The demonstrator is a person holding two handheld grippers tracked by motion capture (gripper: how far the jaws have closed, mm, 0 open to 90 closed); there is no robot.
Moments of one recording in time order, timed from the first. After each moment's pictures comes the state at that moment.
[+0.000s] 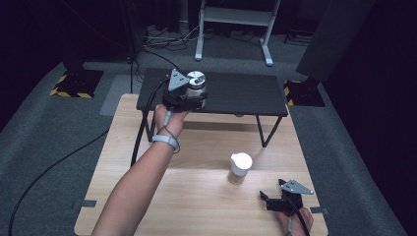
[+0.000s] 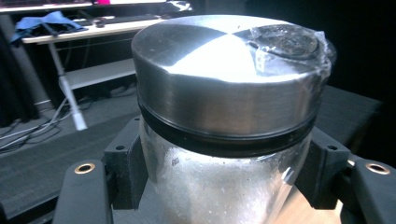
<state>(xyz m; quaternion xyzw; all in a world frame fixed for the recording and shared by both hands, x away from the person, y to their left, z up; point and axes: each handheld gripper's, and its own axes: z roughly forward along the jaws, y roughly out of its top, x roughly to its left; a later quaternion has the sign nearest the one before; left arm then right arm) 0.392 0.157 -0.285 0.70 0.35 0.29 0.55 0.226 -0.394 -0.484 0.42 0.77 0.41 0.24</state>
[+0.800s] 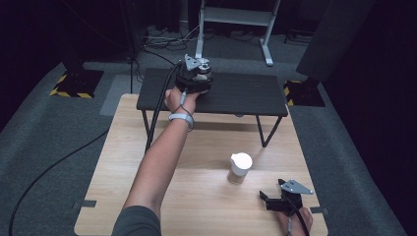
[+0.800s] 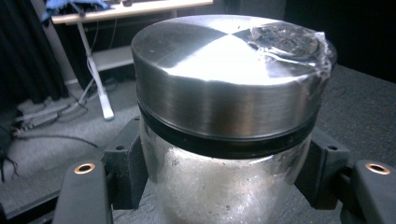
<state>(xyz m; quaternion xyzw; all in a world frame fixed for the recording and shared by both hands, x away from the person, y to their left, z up) 0.457 0.119 -0.285 0.70 0.41 0.29 0.51 0.226 -0.394 -0.484 0.42 0.77 0.41 0.24</state>
